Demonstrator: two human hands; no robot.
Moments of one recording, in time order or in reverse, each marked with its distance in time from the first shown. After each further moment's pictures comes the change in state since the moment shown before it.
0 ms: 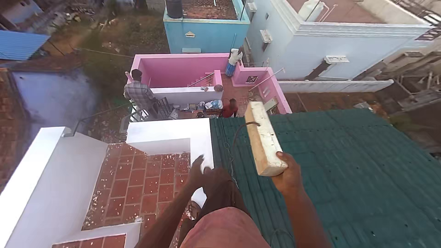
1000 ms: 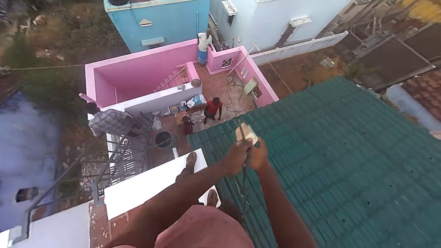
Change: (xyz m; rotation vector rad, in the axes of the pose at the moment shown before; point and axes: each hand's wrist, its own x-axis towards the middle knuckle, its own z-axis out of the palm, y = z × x) left_hand 0.503 0.318 -0.117 -0.895 -0.770 -0.097; right_hand 0.523 -0.012 0.177 0.294 0.209 0.447
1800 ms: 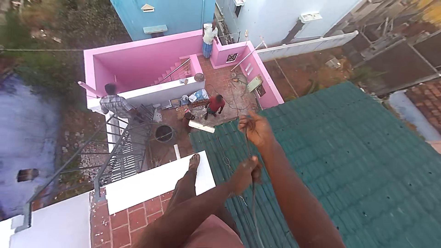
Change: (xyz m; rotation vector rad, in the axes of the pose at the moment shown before) left_hand 0.010 0.007 -0.064 -0.038 -0.036 0.144; right_hand 0.023 -0.099 0.214 -0.036 -0.171 -0.075
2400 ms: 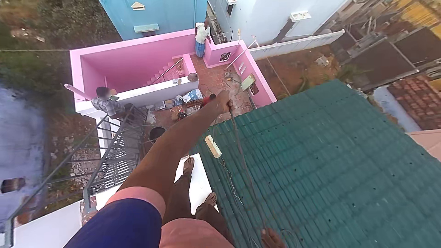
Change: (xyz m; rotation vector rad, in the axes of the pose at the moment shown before) left_hand 0.255 0.158 -0.099 -0.156 0.554 -0.362; right_hand -0.211 0.203 -0.283 -0.554 0.189 -0.037
